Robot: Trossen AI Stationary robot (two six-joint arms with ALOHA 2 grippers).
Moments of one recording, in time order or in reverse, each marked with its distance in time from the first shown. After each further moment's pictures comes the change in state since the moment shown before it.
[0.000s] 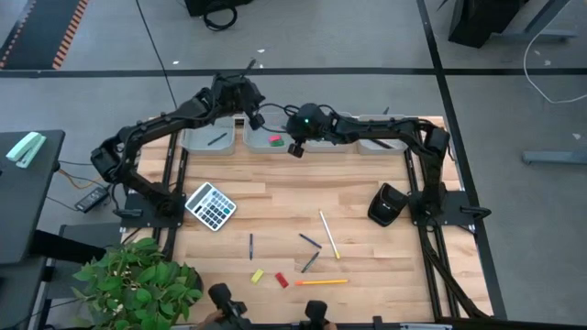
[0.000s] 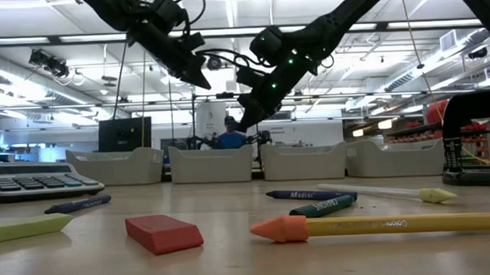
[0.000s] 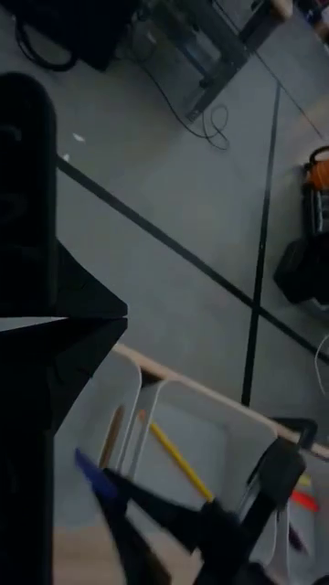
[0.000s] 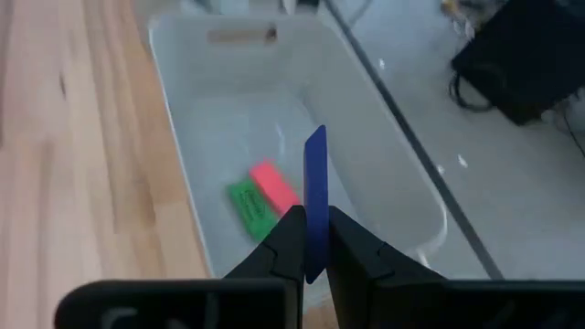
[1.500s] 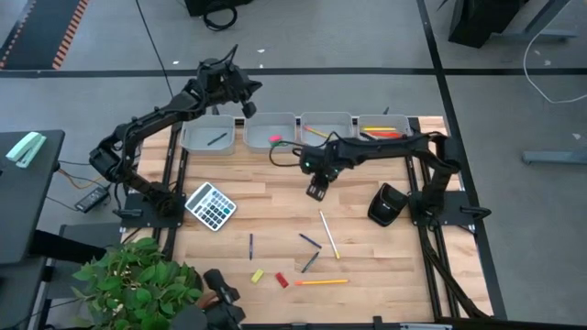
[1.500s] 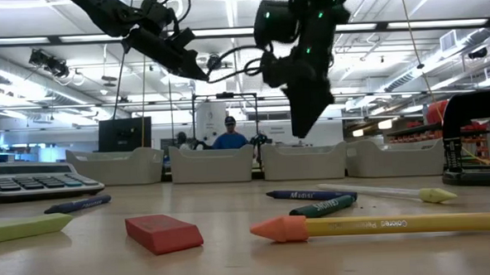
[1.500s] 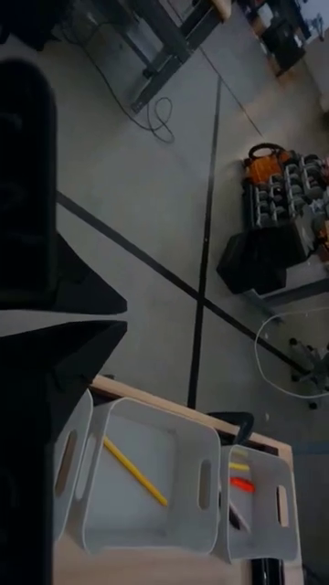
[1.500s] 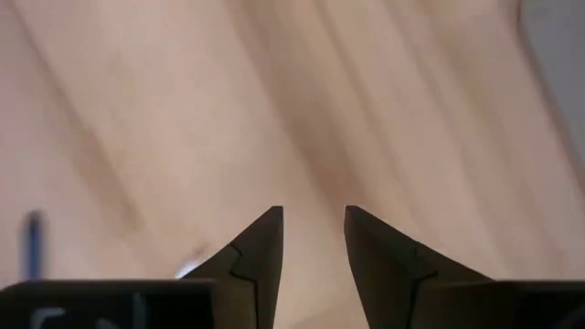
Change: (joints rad) left arm 0.135 0.001 0.000 0.137 0.234 0.053; right arm 0.287 -0.133 0.000 -0.799 -0.058 0.587
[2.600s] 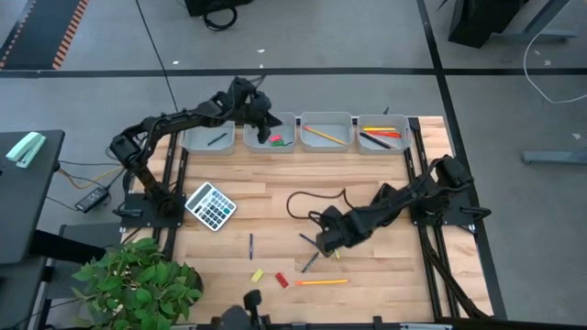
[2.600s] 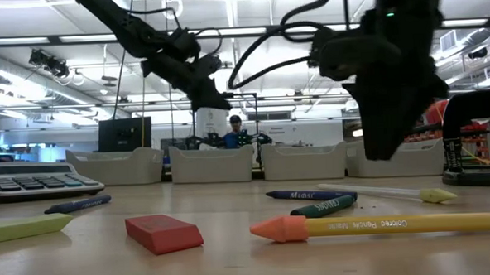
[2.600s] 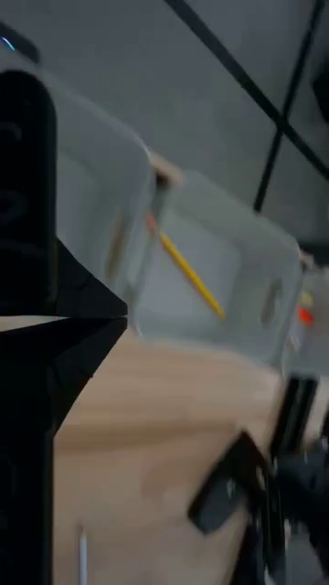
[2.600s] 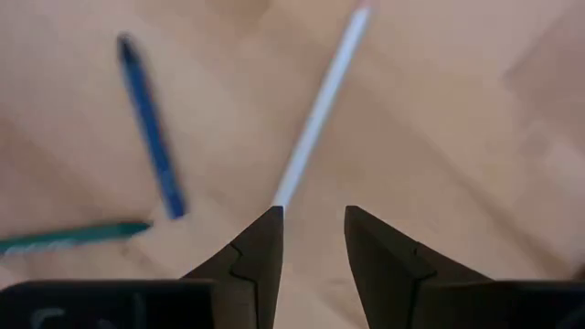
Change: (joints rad) left arm -0.138 0.189 -0.001 -0.098 0.265 -0.251; right arm 0.554 0.021 -0.180 0.048 0.199 0.908
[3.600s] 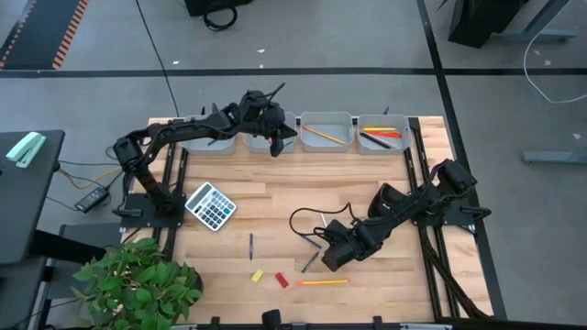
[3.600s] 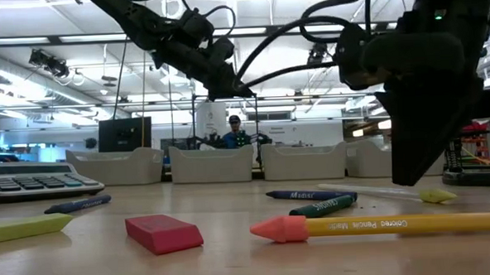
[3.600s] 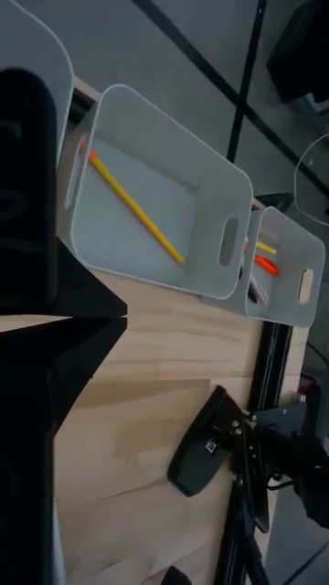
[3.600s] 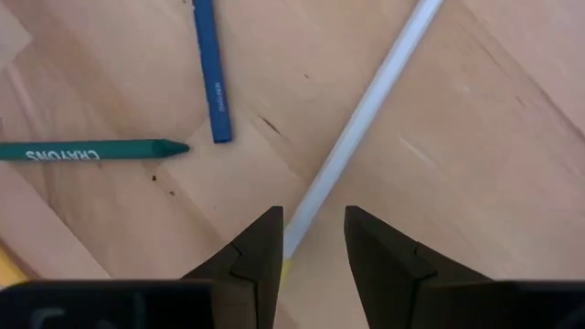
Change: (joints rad) left arm -0.163 0.000 0.000 0.115 -0.096 -0.056; right arm 0.100 0.000 -0.114 0.194 0.015 -0.031
